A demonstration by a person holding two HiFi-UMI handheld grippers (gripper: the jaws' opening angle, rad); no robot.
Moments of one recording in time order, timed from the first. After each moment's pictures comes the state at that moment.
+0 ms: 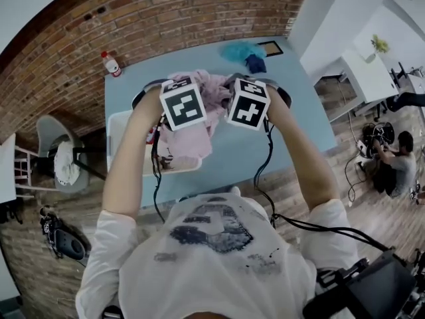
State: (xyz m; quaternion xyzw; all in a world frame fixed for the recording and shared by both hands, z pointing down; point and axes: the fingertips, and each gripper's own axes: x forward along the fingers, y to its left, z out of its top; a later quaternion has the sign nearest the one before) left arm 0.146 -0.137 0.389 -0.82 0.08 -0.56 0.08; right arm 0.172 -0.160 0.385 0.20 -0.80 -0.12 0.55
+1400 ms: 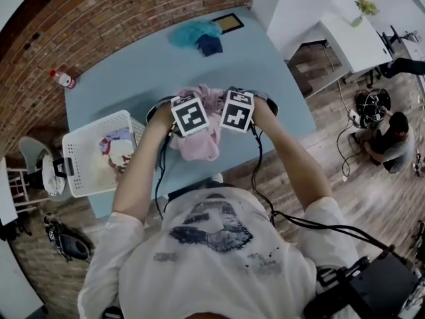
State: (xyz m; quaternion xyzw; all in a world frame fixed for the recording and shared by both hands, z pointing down) left arm 0.372 -0.143 0.560 -0.82 -0.01 -0.57 -0.01; right arm 0.399 -0.168 0.557 0.18 -0.80 0.02 0.57
